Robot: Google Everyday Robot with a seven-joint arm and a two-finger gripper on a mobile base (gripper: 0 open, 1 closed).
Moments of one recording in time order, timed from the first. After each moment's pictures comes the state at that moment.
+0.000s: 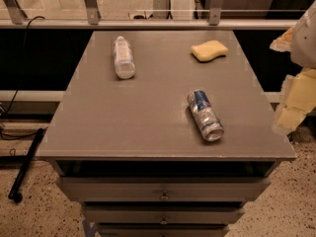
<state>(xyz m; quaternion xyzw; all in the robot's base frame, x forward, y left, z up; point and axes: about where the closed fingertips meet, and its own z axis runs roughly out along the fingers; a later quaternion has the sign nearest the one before) 0.438 -0.217 0.976 -0.60 0.78 -0.03 0.16</state>
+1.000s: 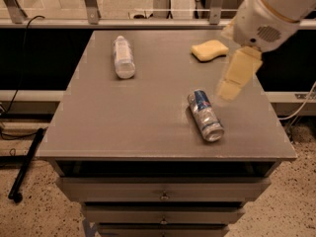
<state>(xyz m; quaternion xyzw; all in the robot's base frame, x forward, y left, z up) 0.499 -0.137 0.976 -0.61 0.76 0.03 0.21</state>
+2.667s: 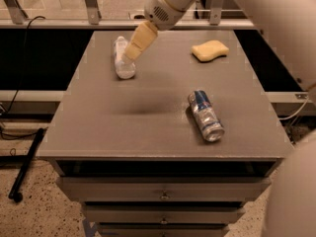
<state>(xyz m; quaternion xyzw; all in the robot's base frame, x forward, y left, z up) 0.653 0.037 0.958 -0.56 0.76 0.14 0.29</state>
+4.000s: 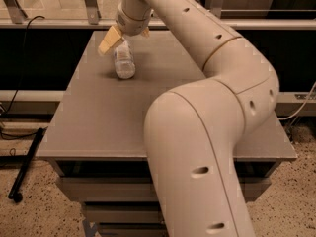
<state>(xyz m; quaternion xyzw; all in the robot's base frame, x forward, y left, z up) 0.784 0.098 0.876 -0.36 0.90 0.11 0.23</state>
